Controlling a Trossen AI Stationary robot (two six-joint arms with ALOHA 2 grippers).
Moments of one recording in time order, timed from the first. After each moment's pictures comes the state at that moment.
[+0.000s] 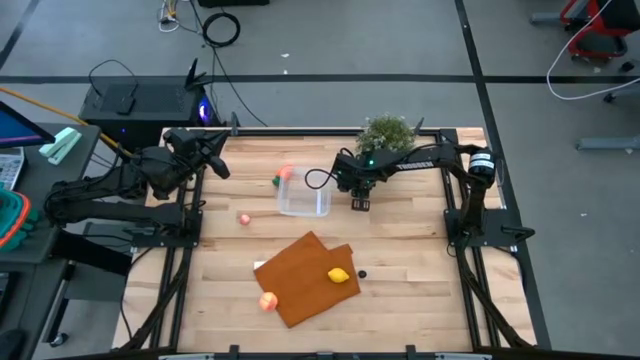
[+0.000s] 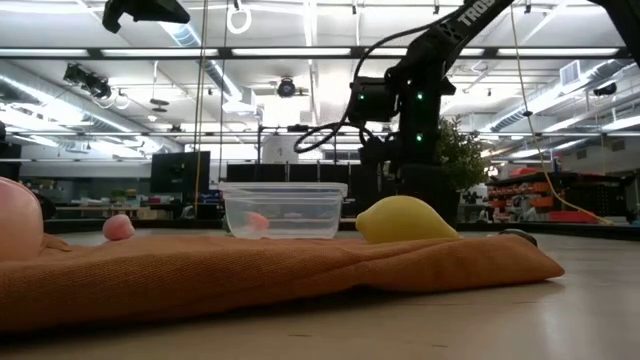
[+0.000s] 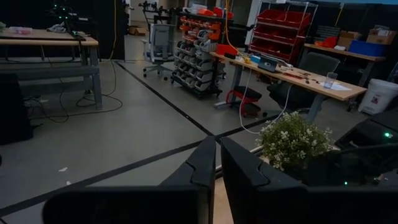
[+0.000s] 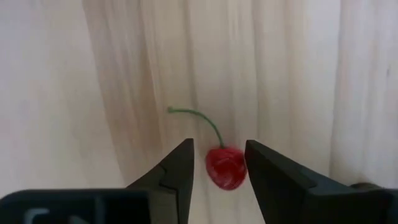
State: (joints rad) left arm 0.09 0.61 0.81 -0.29 -0.81 -0.25; right arm -0.32 1.86 1.20 -0.70 0.12 -0.24
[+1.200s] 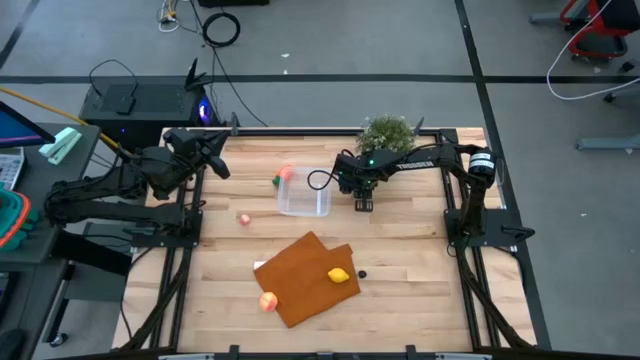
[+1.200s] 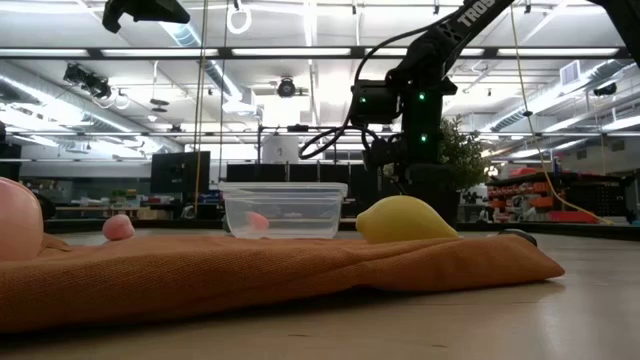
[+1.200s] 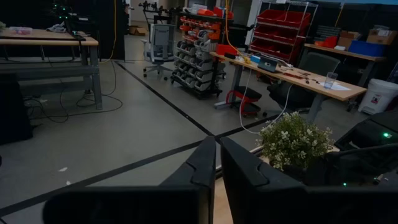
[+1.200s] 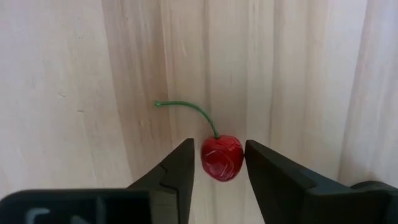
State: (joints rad) left arm 0.09 0.61 0.81 -0.29 -0.81 -0.25; right arm -0.32 1.86 1.20 -0.74 0.10 -0.29
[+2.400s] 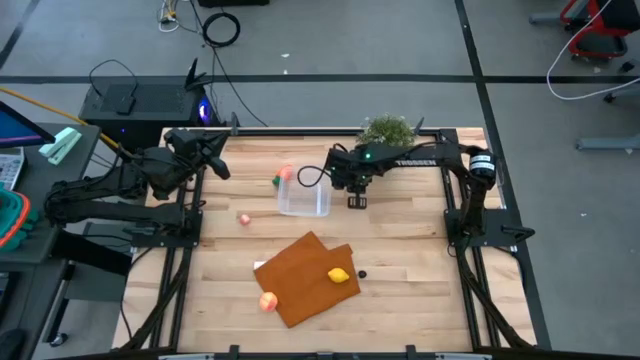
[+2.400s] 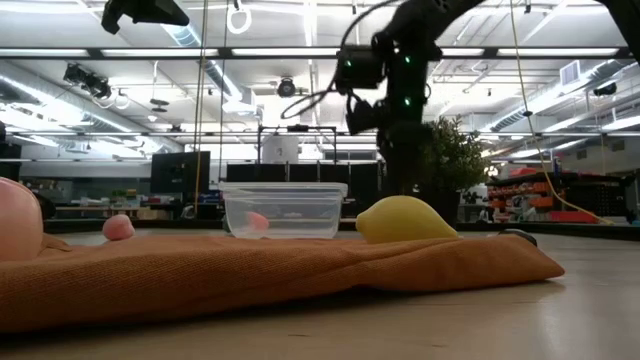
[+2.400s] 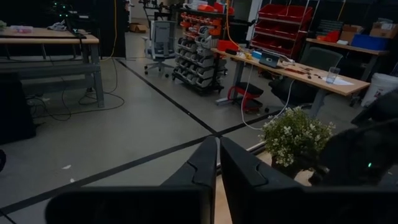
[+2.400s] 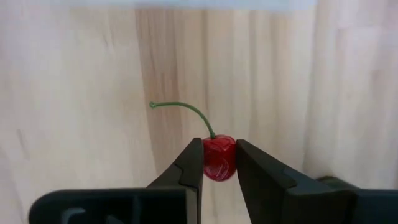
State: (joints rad) left arm 0.09 0.61 0.81 -0.31 -0.81 -0.25; right arm -0.28 1.86 1.43 -0.94 0.10 -0.24
